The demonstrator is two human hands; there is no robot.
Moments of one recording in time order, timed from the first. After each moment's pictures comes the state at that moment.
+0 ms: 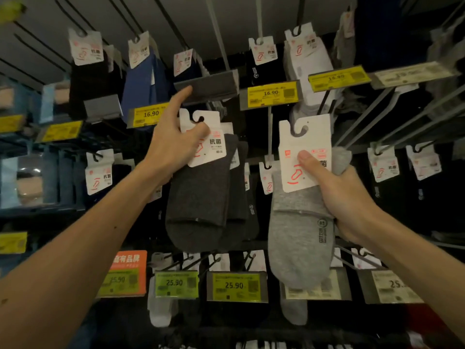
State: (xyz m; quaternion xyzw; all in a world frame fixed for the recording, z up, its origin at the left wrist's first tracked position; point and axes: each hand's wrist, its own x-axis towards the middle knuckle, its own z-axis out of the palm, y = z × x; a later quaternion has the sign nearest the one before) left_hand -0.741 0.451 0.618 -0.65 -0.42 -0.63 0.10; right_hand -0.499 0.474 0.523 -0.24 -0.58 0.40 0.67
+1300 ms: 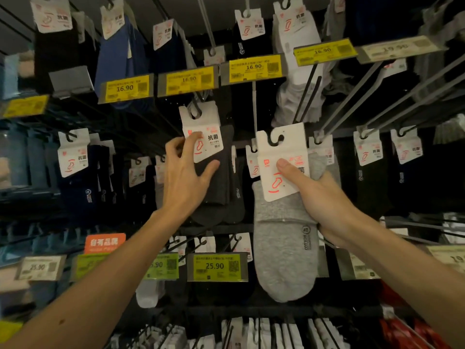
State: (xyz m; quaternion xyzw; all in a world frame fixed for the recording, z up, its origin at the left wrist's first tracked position) left_hand -0.725 0.514 0.518 -0.62 -0.48 -0.57 0.25; right_hand -0.493 0.477 0.494 -0.24 -0.62 0.44 0.60
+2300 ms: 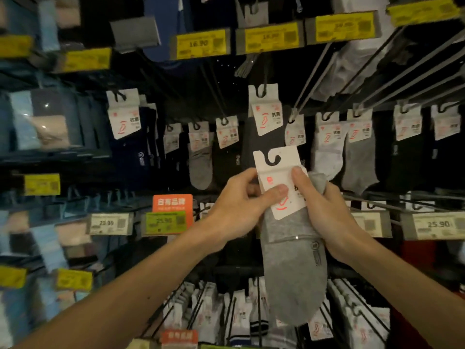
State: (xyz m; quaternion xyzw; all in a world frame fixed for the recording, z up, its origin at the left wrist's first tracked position) left_hand -0.758 0.410 0.461 -0.68 -0.41 -0.53 -0.31; right_hand -0.606 0.437 0.441 -0.30 -0.60 0.43 0.60
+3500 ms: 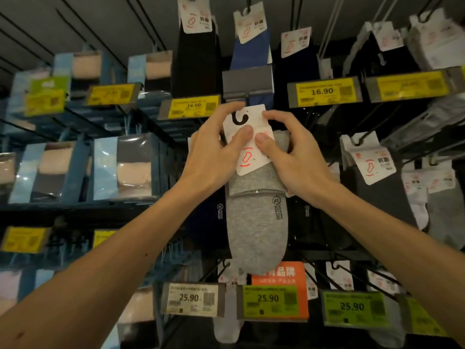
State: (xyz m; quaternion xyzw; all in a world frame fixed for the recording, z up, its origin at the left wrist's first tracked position) left_hand -0.970 0.444 0.598 -0.70 -0.31 -0.64 0.08; right_hand -0.819 0.481 0.583 -0.17 -0.75 0.10 0.64
